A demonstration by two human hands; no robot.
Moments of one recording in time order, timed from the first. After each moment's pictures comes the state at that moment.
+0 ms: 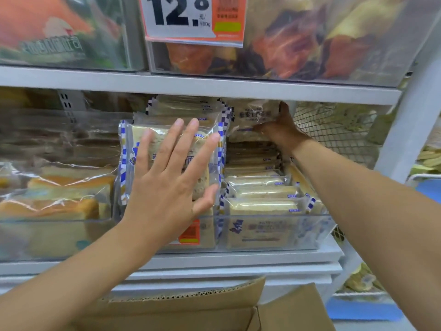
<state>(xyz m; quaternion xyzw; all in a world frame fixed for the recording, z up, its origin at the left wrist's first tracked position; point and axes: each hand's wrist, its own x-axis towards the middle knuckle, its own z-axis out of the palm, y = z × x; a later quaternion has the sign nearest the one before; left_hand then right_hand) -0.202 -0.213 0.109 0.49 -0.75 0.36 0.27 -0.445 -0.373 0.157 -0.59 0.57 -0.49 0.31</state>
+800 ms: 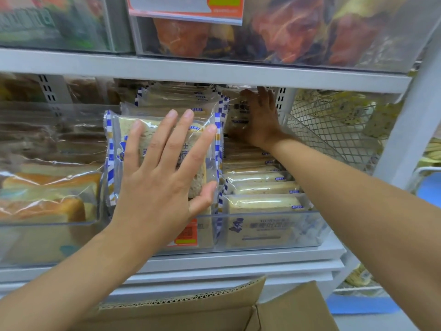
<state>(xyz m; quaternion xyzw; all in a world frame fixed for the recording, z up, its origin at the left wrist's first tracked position) -0.203 -0.212 0.109 0.49 -0.74 0.36 0.29 -0.424 -0.388 0.140 -0.74 0.59 -0.32 -0.05</state>
